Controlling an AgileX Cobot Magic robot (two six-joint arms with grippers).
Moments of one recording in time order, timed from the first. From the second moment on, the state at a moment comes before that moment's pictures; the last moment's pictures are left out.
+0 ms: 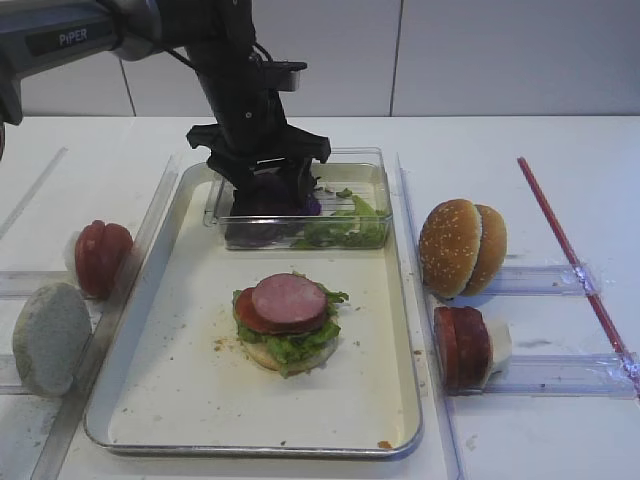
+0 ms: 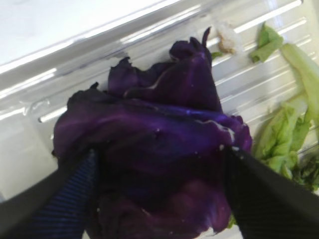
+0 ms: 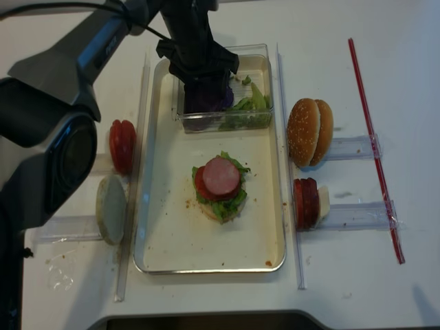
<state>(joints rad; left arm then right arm) -0.42 2.30 -2.12 -0.12 1.24 -0.04 0.06 -0.02 -0.47 0.16 1.14 -0.16</state>
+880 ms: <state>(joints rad) -0.42 2.30 -2.13 -0.11 1.22 -0.06 0.06 -0.02 -0.47 0.16 1.14 -0.16</state>
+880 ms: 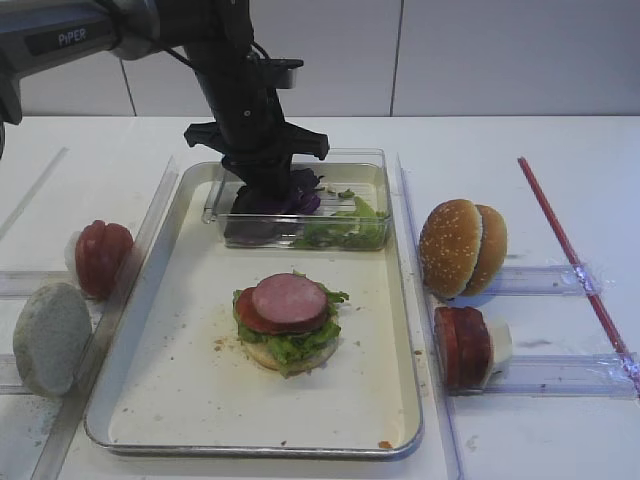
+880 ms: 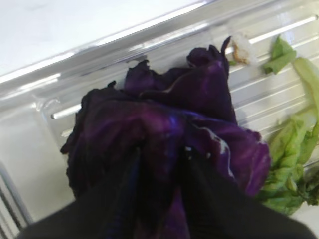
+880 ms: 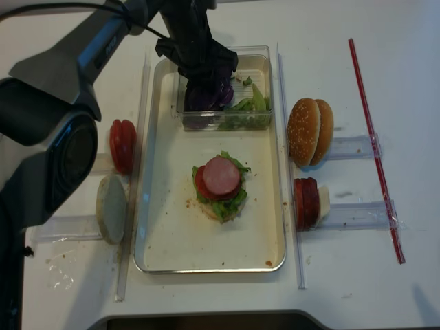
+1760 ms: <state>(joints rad) -0.44 2.23 -2.12 -0.13 1.23 -0.07 0.06 -0.02 -0.47 0.15 1.14 -0.16</state>
